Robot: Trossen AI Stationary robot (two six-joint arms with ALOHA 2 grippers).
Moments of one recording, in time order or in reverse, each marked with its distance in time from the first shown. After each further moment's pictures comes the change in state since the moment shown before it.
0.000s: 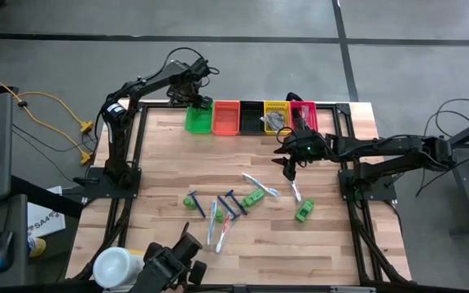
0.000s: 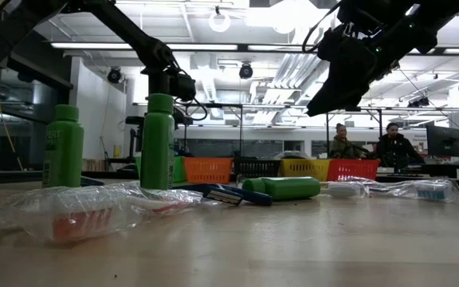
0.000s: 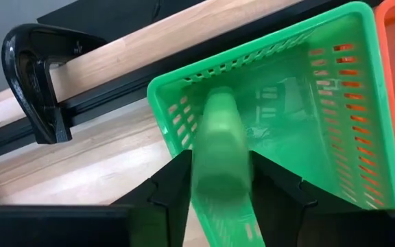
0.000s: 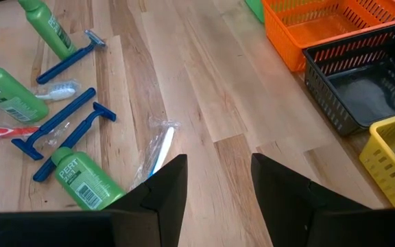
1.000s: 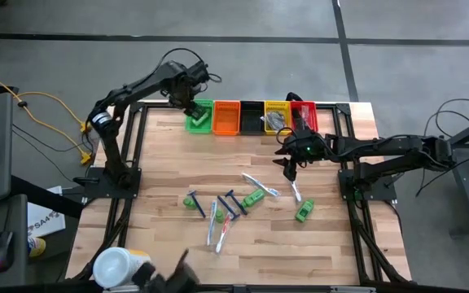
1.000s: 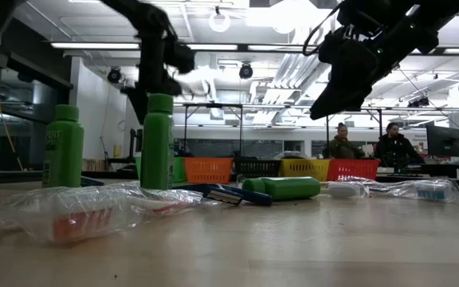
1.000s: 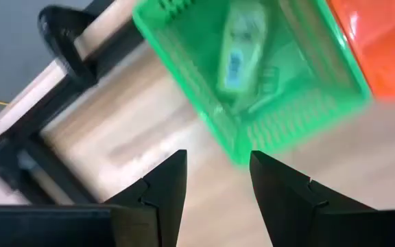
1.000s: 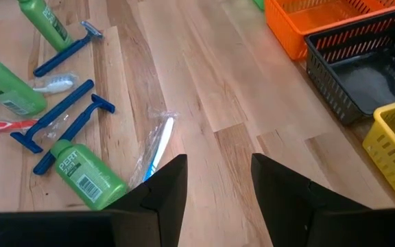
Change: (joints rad) left arm -0.117 -0.177 -0.001 -0.241 -0.054 0.154; right arm 0.000 0.000 0.000 -0.031 -0.002 0.019
